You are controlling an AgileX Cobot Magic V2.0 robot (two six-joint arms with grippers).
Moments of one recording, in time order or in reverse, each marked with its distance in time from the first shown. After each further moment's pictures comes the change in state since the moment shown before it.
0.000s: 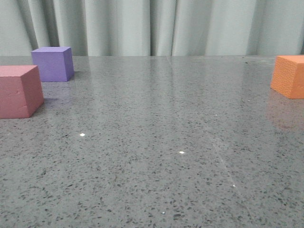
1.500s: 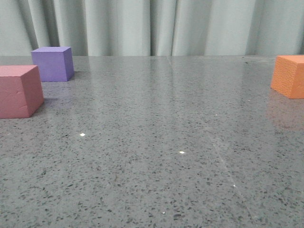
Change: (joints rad) left arm 0.000 0.000 0.000 0.000 0.000 0.000; right arm 0.000 0.540 -0.900 0.091 0.818 0.002
